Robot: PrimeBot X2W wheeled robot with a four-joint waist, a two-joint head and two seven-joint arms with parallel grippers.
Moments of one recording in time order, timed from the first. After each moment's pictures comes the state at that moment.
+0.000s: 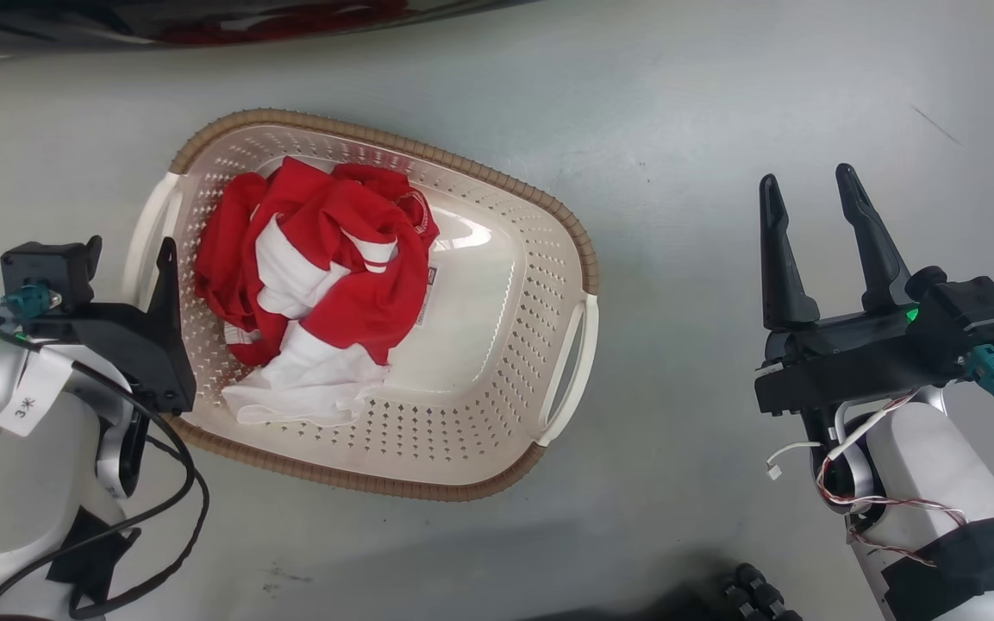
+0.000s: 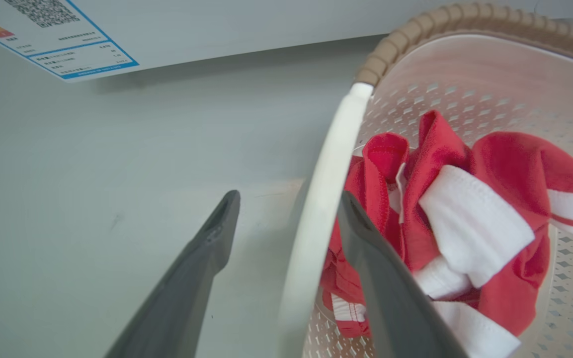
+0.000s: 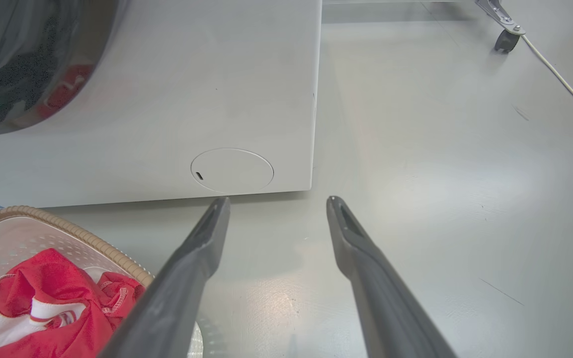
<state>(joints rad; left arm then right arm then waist) -0.67 0.29 -0.23 0.70 -0.39 0.00 -0.02 -0.50 -0.19 0.31 0.20 0.33 -0.07 -0.25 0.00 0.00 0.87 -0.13</state>
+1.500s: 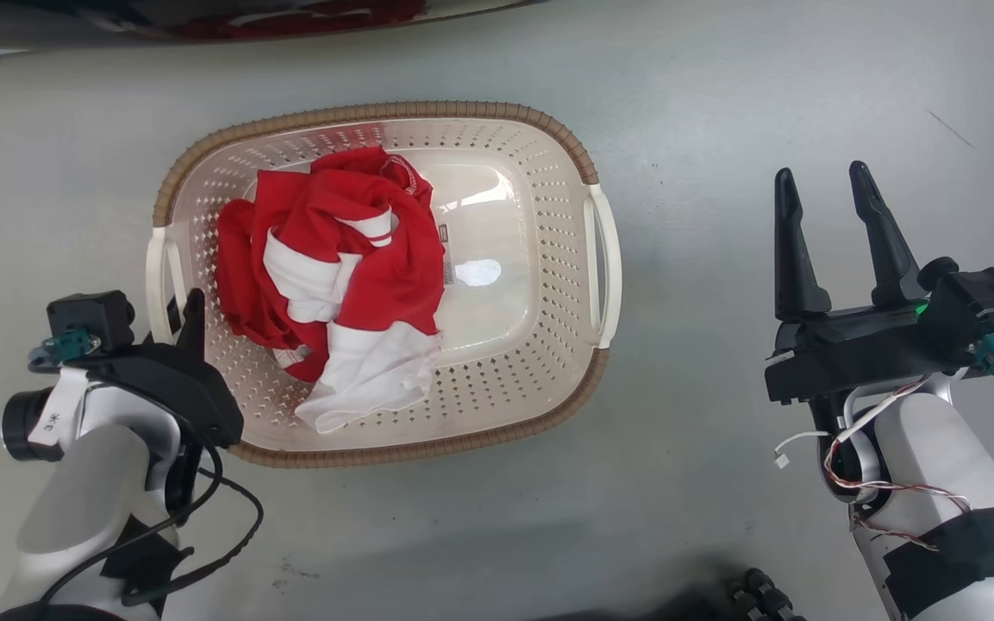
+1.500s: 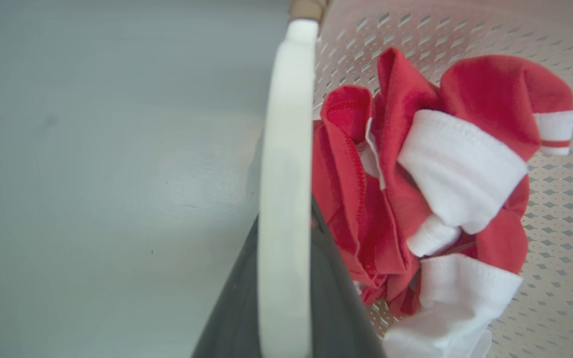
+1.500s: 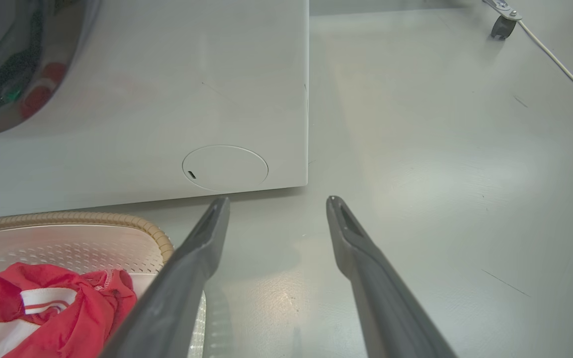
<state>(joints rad) -0.72 0.19 -0.21 0.98 -0.48 -0.09 -0.11 -0.52 -0.16 0.26 0.25 0.33 -0.04 -0.25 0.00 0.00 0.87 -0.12</state>
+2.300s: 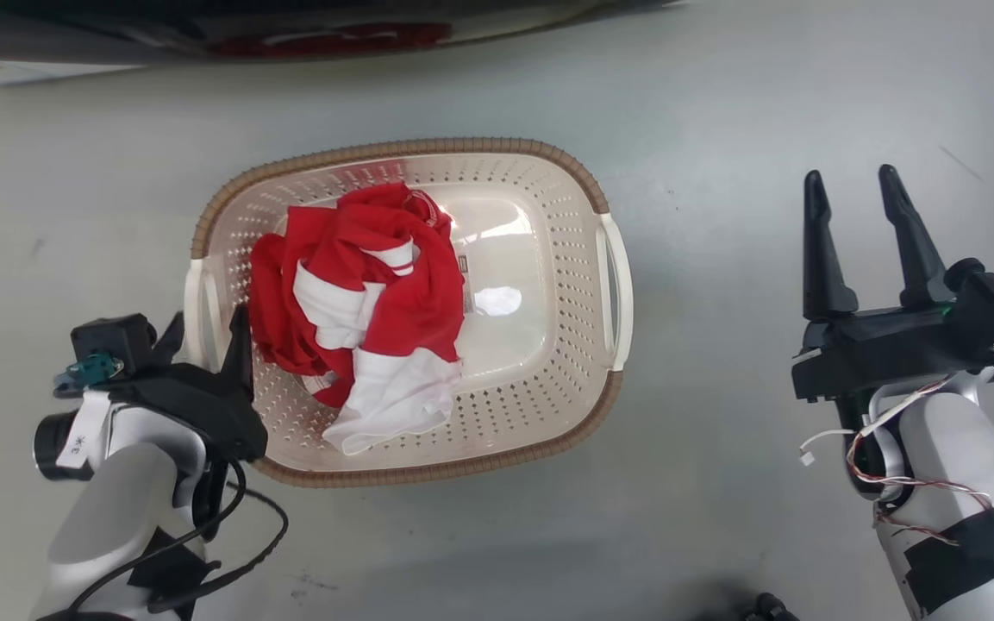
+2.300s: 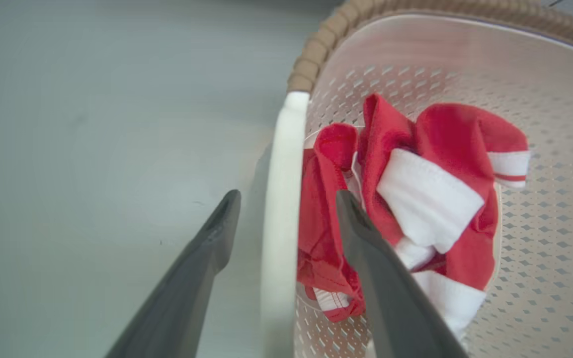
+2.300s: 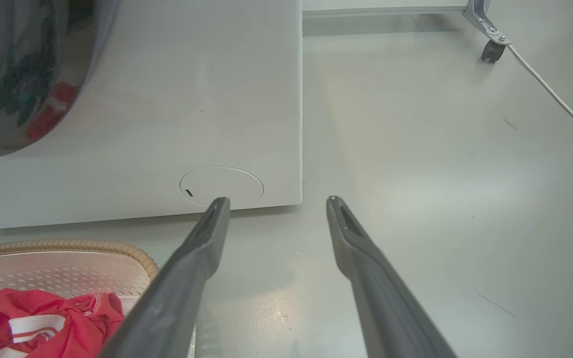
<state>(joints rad) -0.71 0.14 -0.20 1.04 -0.50 -0.10 -0.19 -0.52 -0.18 0.22 0.29 0.31 -0.03 -0.26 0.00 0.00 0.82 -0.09</state>
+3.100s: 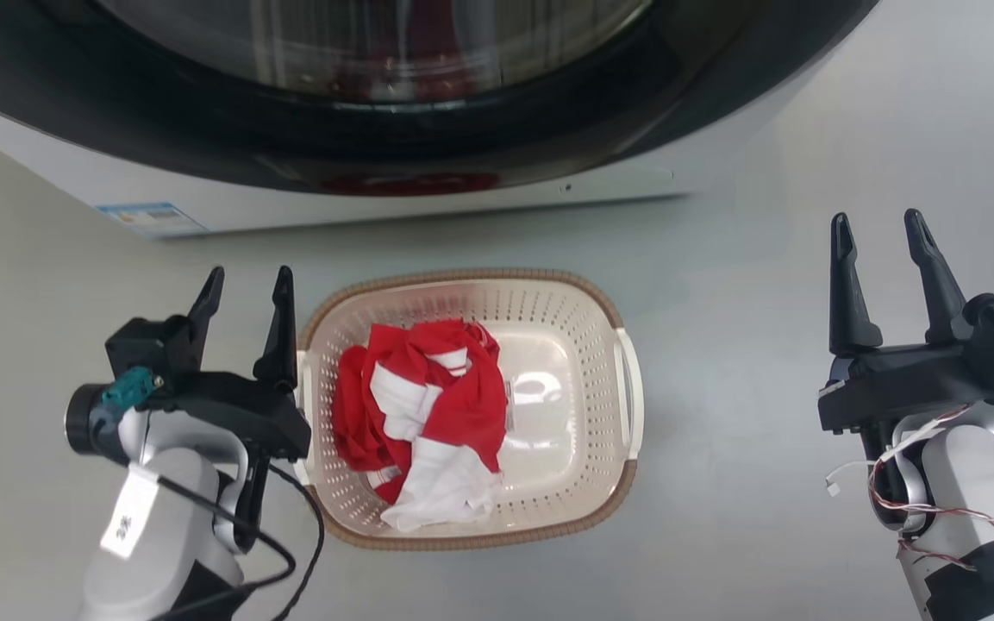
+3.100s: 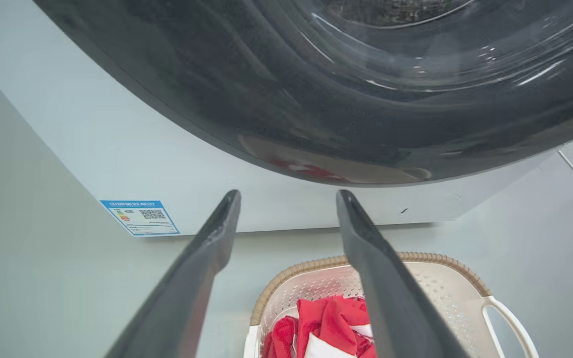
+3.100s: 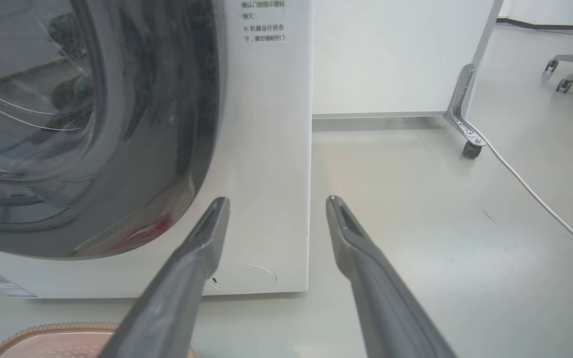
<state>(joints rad) -0.59 0.12 -0.20 0.69 -0.41 -0.05 -0.25 -0.47 -0.21 0.17 0.32 0.30 -0.02 -0.26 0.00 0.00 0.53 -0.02</state>
